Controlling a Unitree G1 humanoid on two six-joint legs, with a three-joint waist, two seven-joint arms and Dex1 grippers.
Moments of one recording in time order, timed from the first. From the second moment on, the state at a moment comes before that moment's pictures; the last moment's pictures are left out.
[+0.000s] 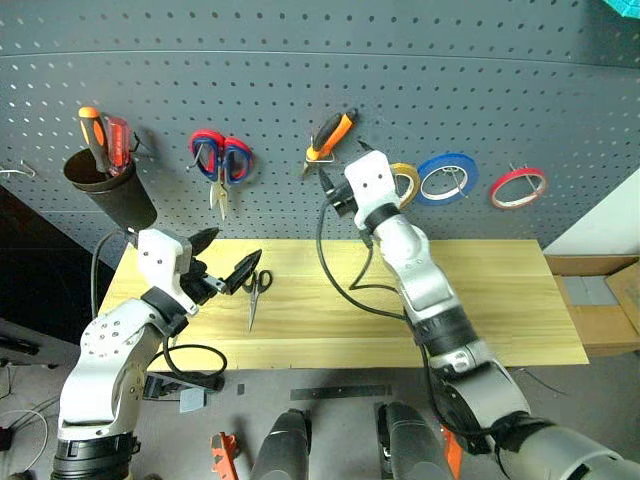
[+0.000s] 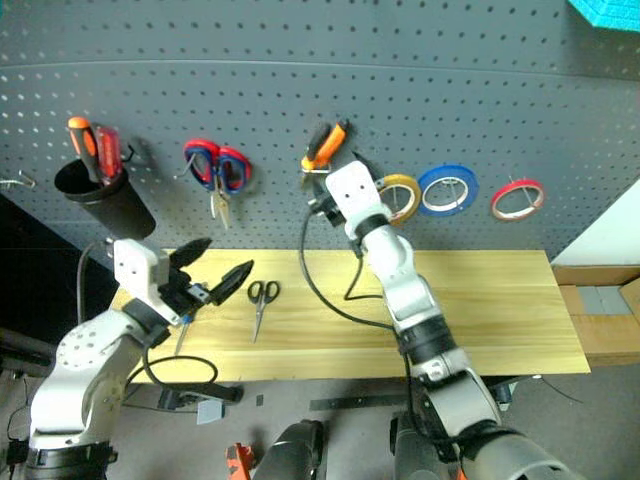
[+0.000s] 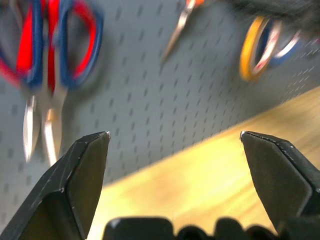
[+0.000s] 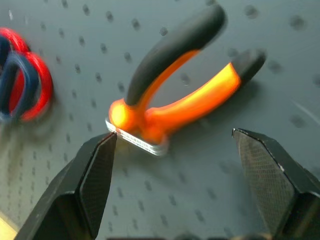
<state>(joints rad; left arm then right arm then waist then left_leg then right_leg) -0.05 0.54 0.25 -0.30 -0.45 0.35 -0.57 -0.70 0.00 0.18 0.09 -0.17 0.18 0.18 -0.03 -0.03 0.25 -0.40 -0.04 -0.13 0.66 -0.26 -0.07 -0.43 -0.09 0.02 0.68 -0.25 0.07</state>
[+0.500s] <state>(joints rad) -0.08 0.56 0.16 -0.24 -0.30 0.71 -0.36 -0.61 -0.19 0.16 -0.47 0.28 1.00 0.57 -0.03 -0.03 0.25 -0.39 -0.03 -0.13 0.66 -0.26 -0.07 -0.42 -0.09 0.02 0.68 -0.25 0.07</state>
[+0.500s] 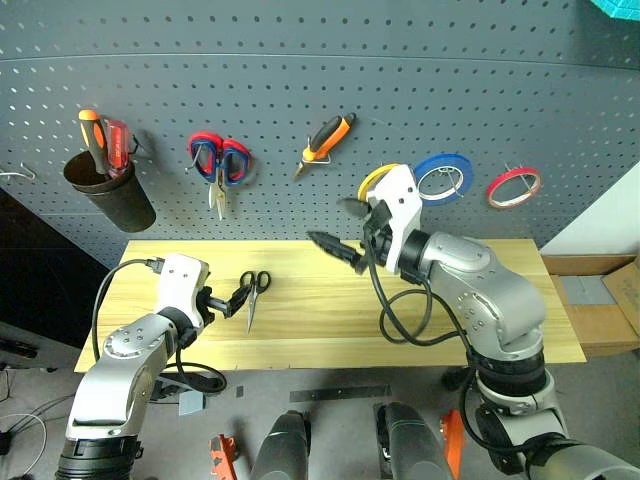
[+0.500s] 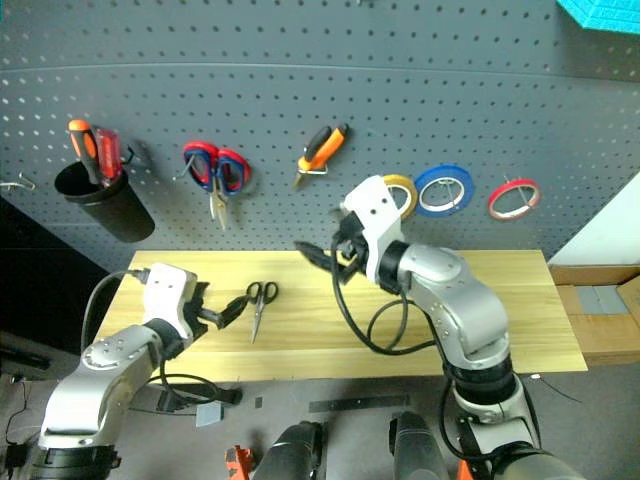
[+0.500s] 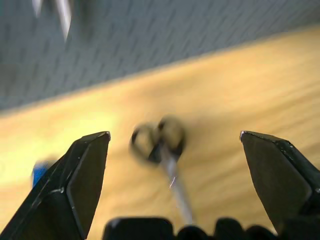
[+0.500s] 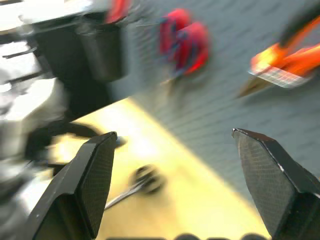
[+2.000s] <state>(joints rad) -0.39 0.41 0.01 0.39 -0.09 0.65 -0.28 -0.58 -0.42 0.44 -0.45 0.28 0.92 0.63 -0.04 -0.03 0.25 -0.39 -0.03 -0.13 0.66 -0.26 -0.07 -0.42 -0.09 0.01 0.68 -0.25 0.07</state>
